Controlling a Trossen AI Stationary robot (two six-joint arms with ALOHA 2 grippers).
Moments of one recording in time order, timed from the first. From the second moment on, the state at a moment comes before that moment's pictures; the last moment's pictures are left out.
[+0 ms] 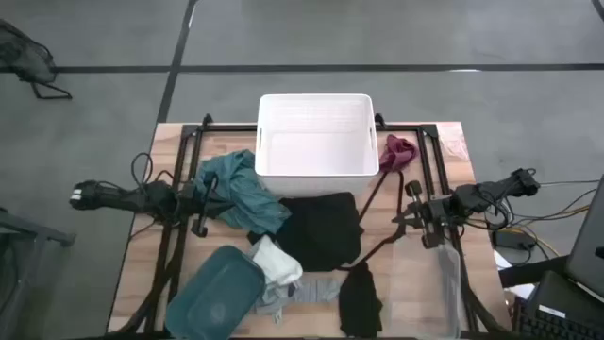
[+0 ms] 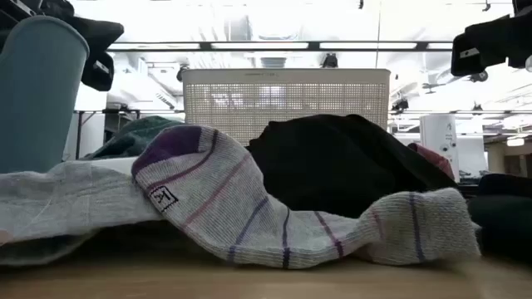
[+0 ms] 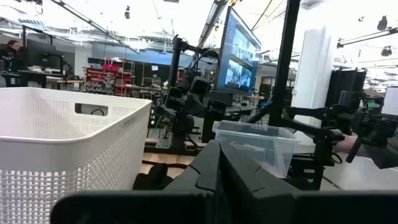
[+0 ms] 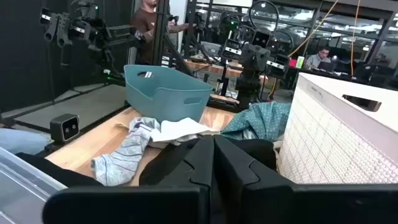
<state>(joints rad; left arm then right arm) -0.14 0.15 0.01 0.31 -0.08 -0.11 0.37 0.02 0.11 -0.10 0.13 -0.13</state>
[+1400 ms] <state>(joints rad) -0.14 0.15 0.01 0.31 -0.08 -0.11 0.37 0.02 0.11 -0.02 0.23 -0.60</state>
